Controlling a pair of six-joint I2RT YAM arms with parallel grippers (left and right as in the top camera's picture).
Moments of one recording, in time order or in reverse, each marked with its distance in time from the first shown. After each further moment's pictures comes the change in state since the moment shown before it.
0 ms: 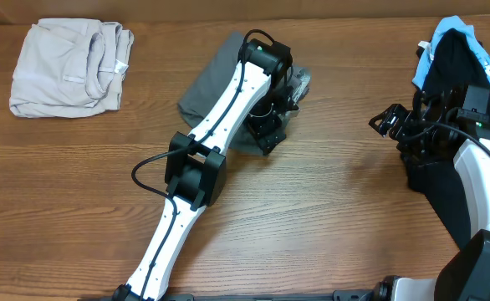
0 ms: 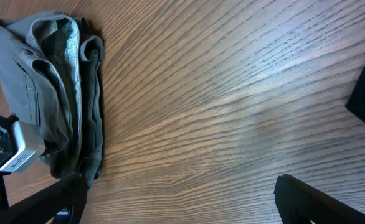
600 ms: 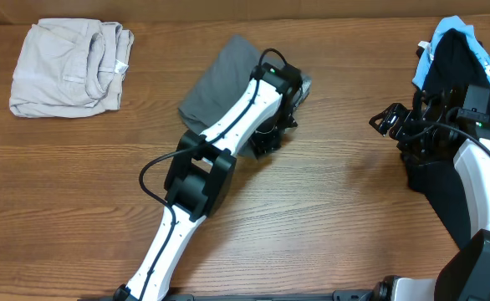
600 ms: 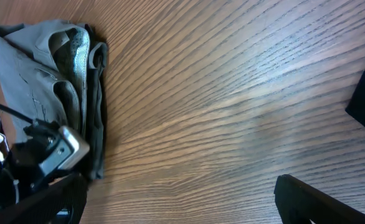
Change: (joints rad) left arm -0.060 -0.111 -0.378 0.288 -0.260 -0.097; right arm 0.000 0.000 0.000 0.010 0.000 0.000
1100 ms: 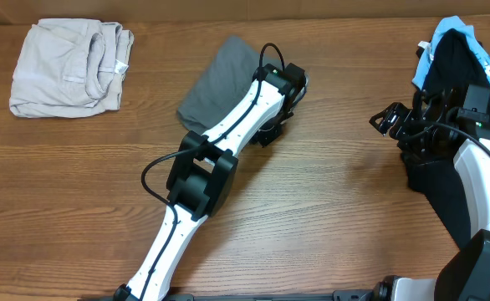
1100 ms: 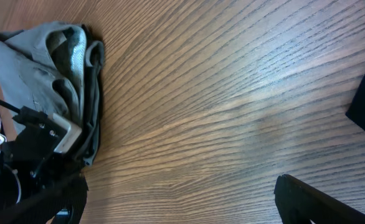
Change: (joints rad) left arm -0.005 0.024 0.060 -0.012 -0.085 -0.216; right arm 0.000 0.000 0.000 0.010 0.000 0.000
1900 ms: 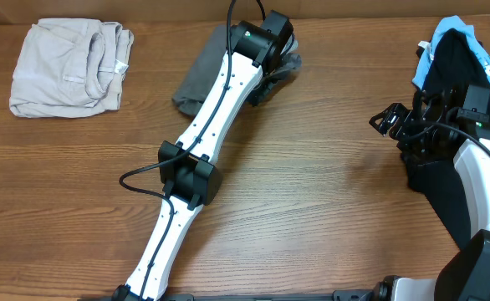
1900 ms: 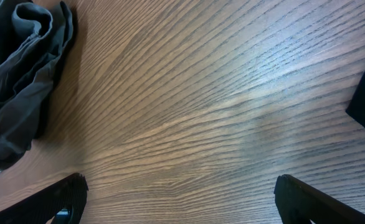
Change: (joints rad) left arm 0.086 0.069 0.557 -0.225 -0.079 -0.045; right arm 0.000 0.000 0.000 -0.008 0.000 0.000
